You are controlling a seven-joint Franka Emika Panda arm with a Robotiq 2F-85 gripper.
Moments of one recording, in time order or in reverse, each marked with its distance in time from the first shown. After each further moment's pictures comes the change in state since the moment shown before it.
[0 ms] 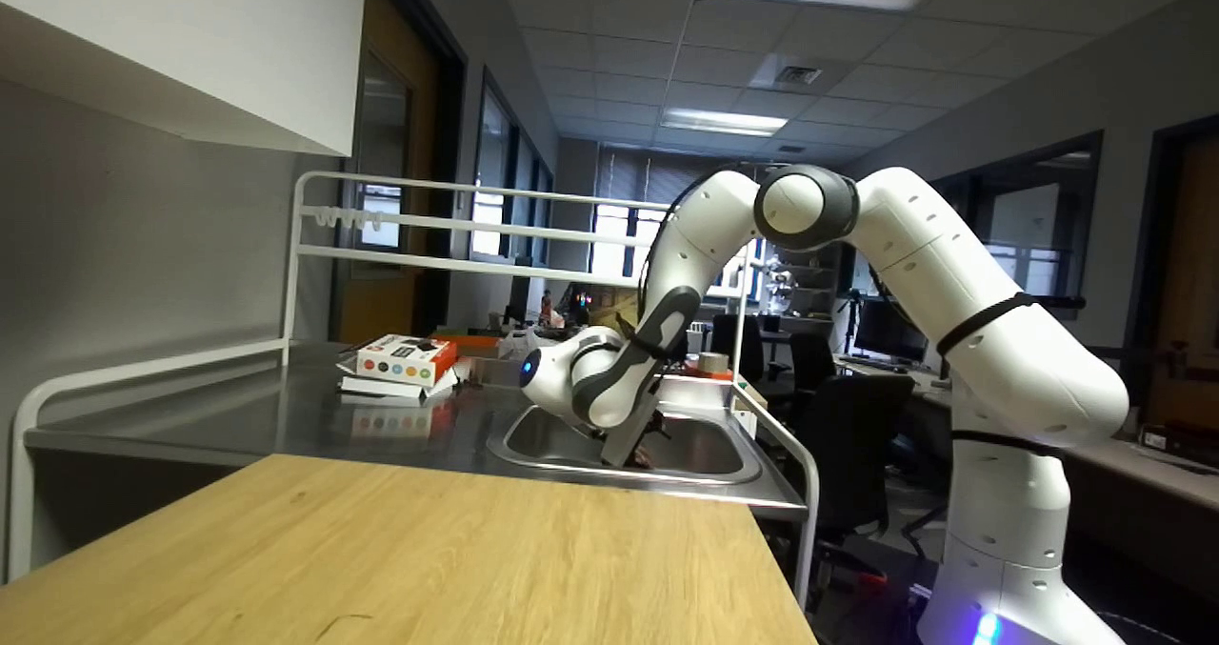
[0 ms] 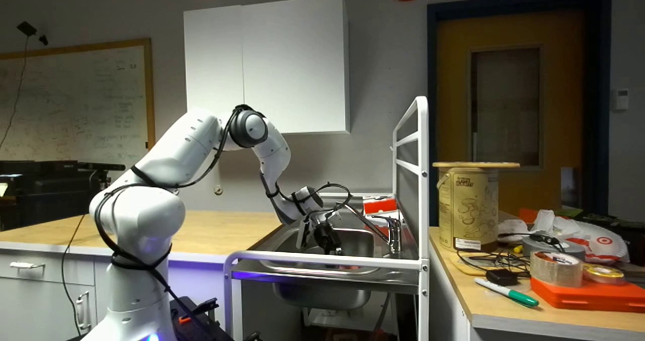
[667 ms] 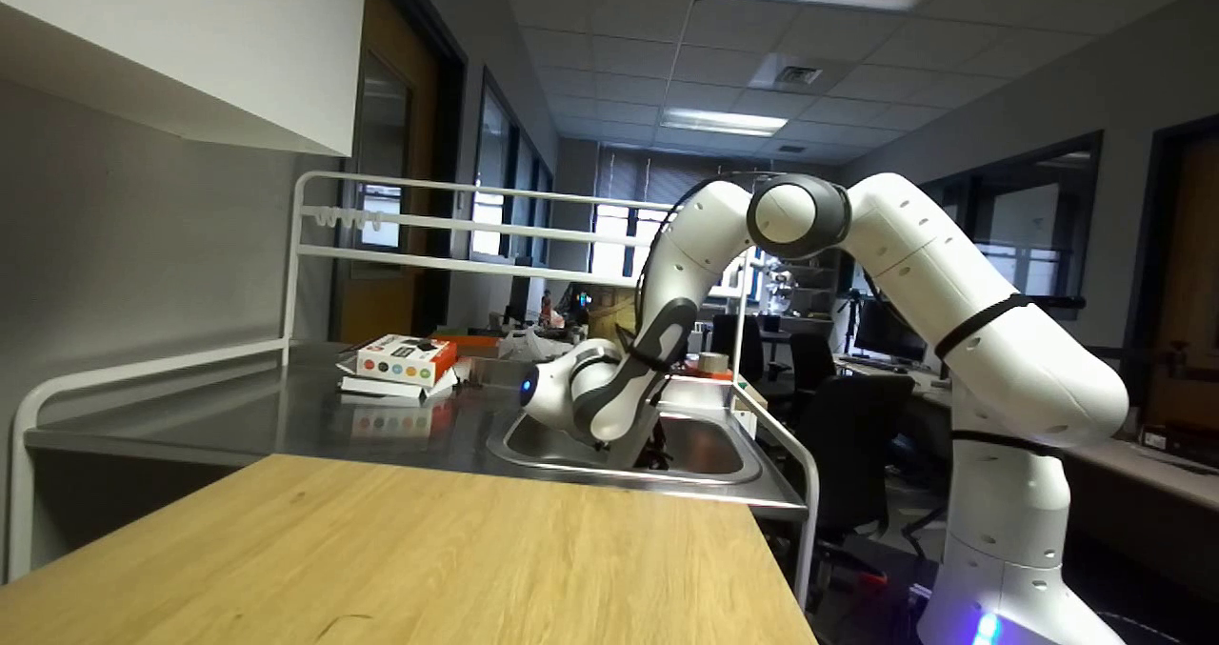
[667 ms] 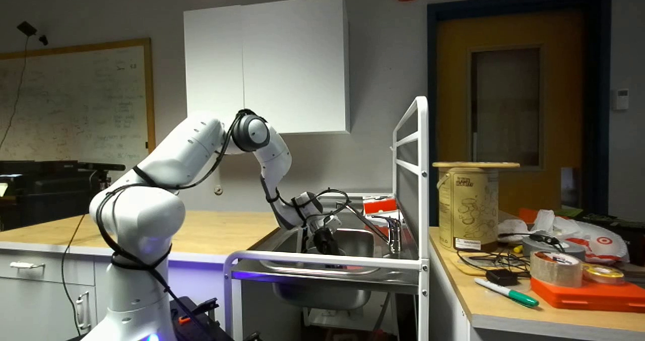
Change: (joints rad) arm -0.002 0.042 0.006 0.012 -0.030 -0.054 0.082
